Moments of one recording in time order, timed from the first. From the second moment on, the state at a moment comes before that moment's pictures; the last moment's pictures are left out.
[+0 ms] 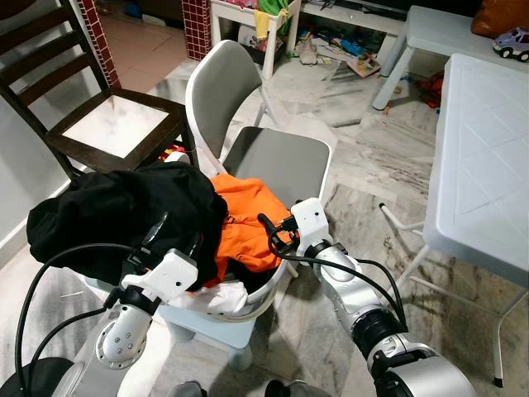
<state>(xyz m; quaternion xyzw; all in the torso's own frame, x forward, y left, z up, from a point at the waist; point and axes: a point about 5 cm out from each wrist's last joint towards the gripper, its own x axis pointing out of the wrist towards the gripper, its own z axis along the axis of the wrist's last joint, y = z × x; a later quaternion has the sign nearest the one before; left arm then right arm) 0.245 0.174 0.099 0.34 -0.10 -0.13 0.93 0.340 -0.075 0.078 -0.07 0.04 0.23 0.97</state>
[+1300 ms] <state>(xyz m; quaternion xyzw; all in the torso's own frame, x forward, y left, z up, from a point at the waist) 0.285 0.171 0.075 0.08 0.05 -0.12 0.99 0.341 -0.079 0.078 -0.09 0.05 0.23 0.97</state>
